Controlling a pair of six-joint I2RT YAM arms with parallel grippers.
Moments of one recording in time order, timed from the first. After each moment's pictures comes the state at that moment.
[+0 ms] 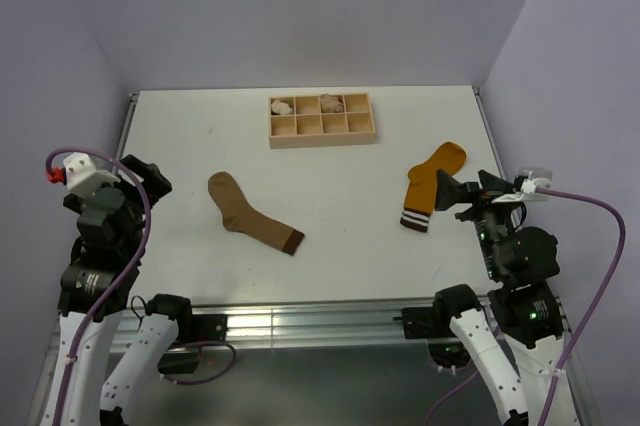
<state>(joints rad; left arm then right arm) -0.18 0.53 0.95 -0.63 -0.55 -0.49 0.25 0.28 0.80 -0.40 0.17 0.22</state>
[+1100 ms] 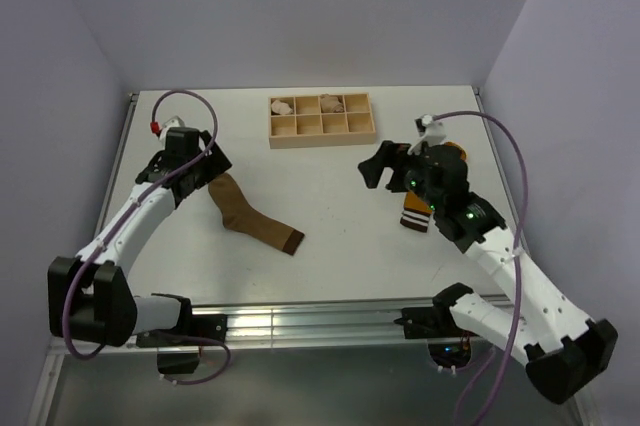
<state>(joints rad) -0.19 1.26 0.94 -0.42 -0.20 -0.69 0.44 0.85 0.86 -0.31 0.01 0.47</state>
